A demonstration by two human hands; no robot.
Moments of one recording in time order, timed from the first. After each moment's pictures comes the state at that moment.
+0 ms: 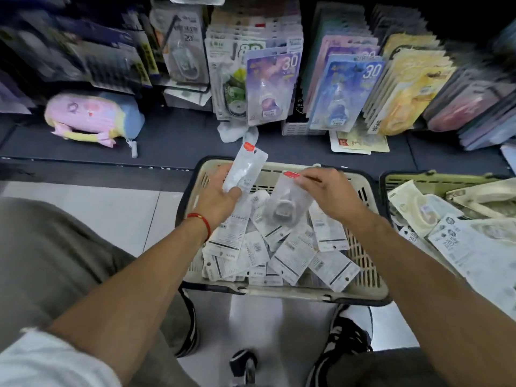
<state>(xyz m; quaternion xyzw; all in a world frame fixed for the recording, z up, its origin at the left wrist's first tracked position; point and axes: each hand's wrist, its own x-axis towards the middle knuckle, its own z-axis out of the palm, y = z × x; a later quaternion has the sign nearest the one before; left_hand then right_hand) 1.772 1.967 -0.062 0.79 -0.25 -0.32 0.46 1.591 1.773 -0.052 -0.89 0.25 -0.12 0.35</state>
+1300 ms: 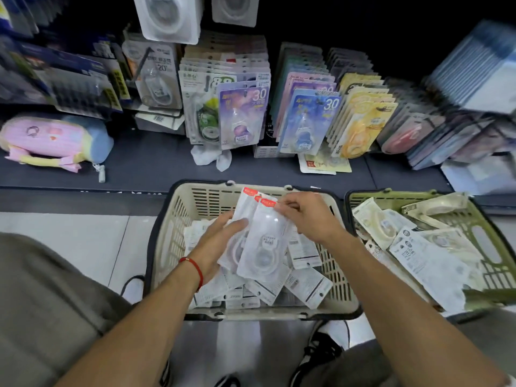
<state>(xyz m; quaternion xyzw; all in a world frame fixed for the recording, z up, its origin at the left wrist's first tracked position) 1.727 1.965 -0.077 0.61 -0.12 -0.54 0.57 1.580 1.780 -0.028 -0.87 0.32 -0.06 0.37</state>
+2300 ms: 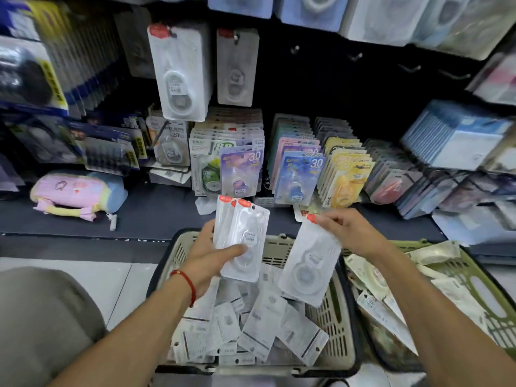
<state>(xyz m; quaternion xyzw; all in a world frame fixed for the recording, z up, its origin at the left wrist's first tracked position) 1.742 1.943 -0.006 0.62 -0.16 -0.43 0.63 1.537 1.714 0.053 -0.85 0.30 -0.14 0.42</state>
